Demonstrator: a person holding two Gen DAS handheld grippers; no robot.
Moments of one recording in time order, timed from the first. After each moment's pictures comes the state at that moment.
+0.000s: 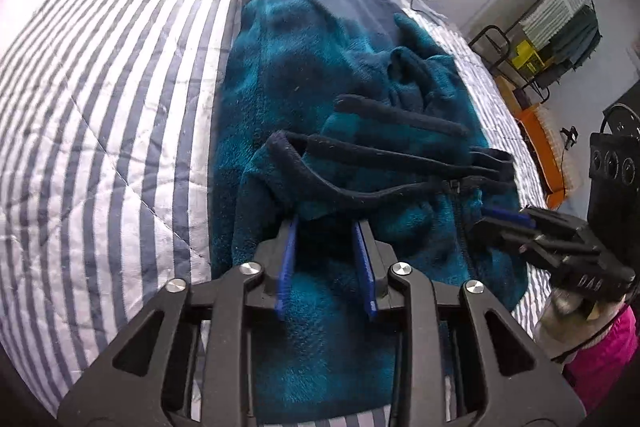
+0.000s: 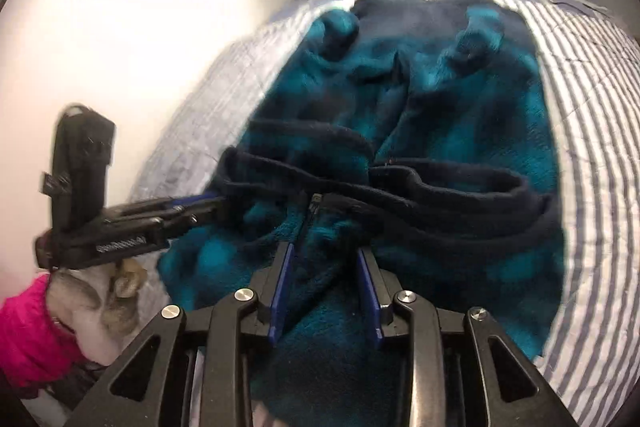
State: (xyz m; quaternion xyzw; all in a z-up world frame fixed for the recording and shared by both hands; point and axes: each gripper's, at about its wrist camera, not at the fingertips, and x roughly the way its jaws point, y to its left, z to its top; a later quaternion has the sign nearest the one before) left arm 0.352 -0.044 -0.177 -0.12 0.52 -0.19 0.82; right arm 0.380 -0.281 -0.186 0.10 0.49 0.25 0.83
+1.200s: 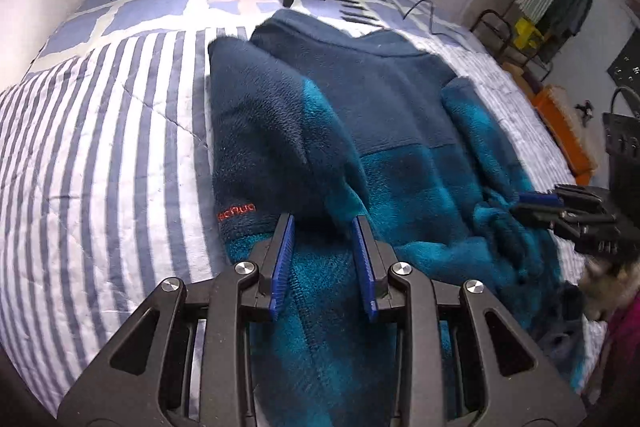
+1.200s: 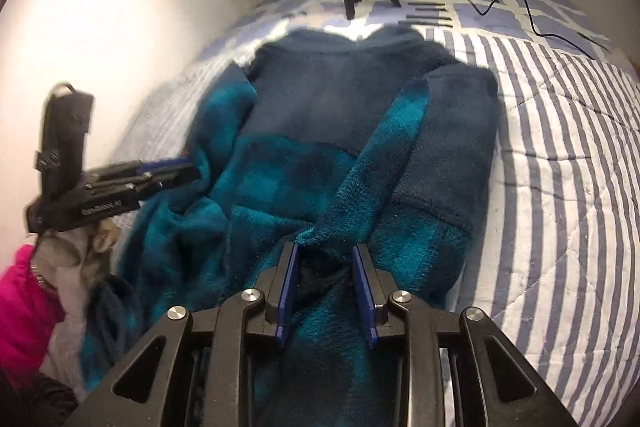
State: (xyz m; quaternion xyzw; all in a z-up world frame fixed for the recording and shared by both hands) left arm 0.547 -0.056 -0.194 -0.05 0.49 -0.22 0.84; right arm 0.553 -0.340 -0.209 0.09 0.49 0.22 0.84
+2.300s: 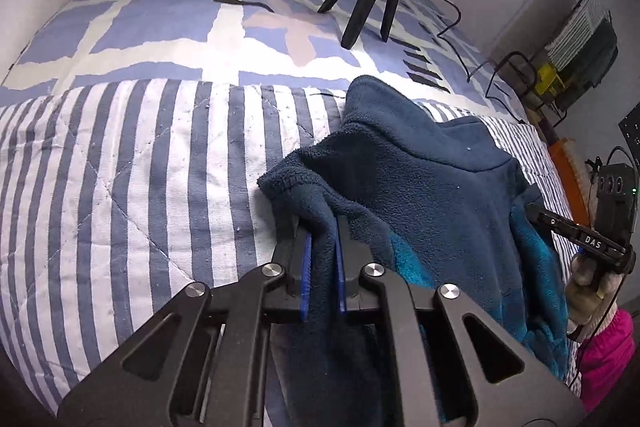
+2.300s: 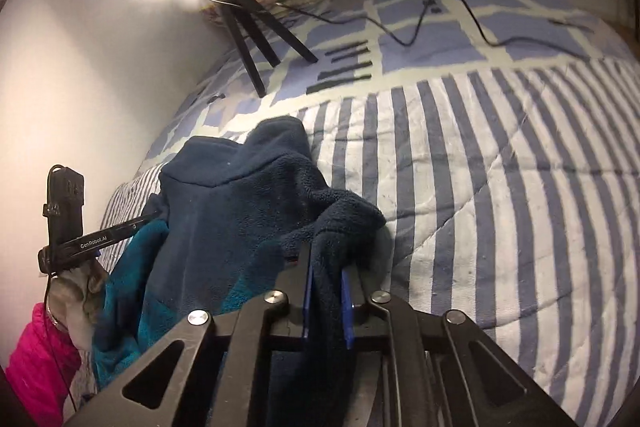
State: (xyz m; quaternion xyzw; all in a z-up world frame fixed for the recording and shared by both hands) left arm 0.680 -0.044 -0.227 -0.10 0.49 -0.18 0.85; right arm 0.671 -0.407 -0.243 0.16 0.45 0.16 0.87
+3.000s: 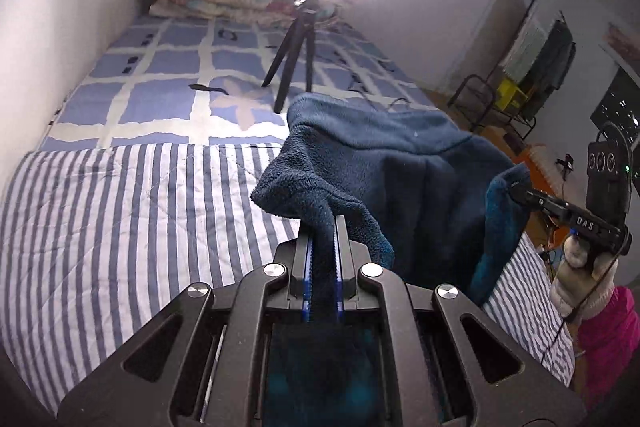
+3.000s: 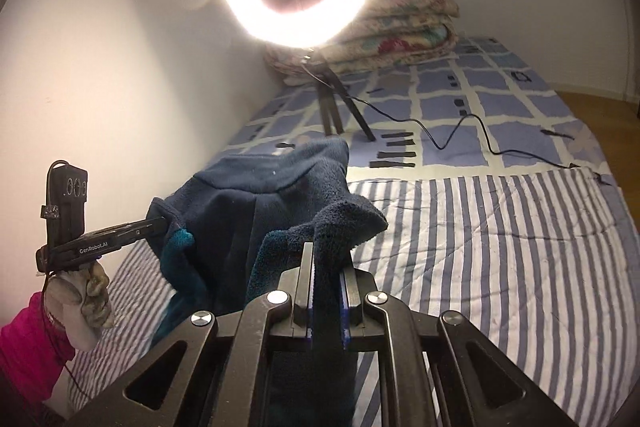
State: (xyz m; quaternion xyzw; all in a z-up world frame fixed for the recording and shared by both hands) left arm 0.556 -0.048 -0.100 -0.09 0.40 -0.23 0.89; right arm 0.562 -0.391 -0.115 0.10 0.36 0.19 0.91
